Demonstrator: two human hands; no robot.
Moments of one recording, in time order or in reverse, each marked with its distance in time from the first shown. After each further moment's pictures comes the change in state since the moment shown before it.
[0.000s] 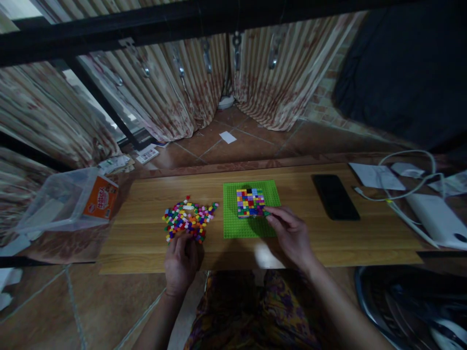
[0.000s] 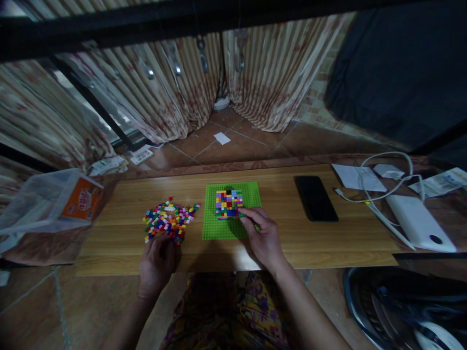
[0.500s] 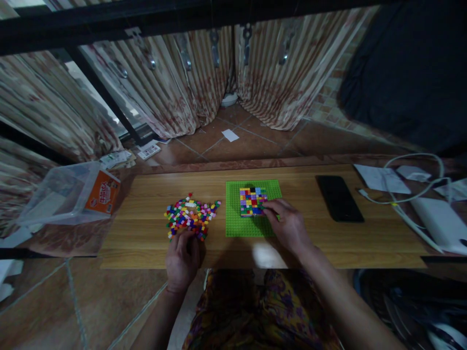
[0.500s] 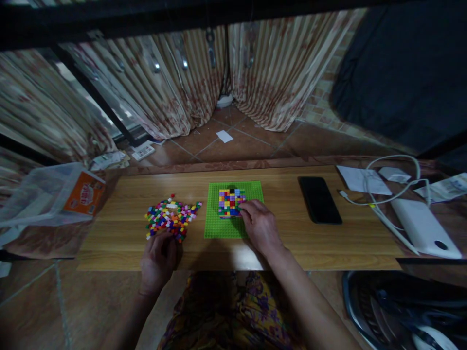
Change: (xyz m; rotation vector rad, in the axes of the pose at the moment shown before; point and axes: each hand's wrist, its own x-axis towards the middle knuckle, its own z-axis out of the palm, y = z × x) left_hand 0.000 0.003 -0.001 -0.008 -0.008 -0.021; right_hand 0.026 0.002 0.005 -0.438 -0.104 -0.213
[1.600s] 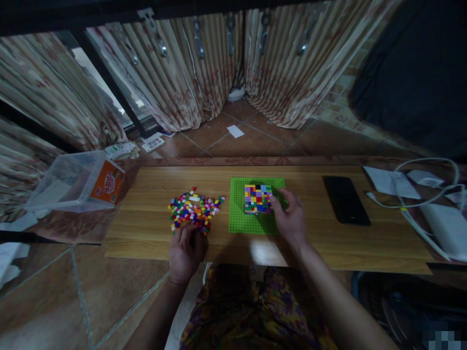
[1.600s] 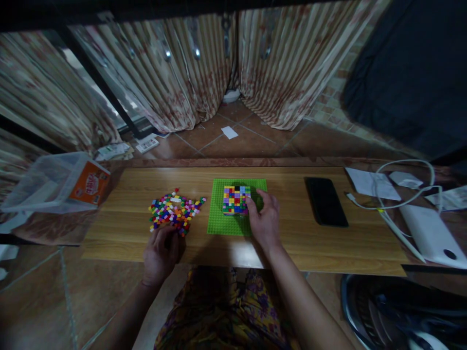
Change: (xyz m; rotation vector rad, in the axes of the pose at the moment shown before) left_hand -0.001 0.002 0.001 -0.010 0.008 -0.047; right_hand -0.001 0.016 0.024 0.070 0.243 0.281
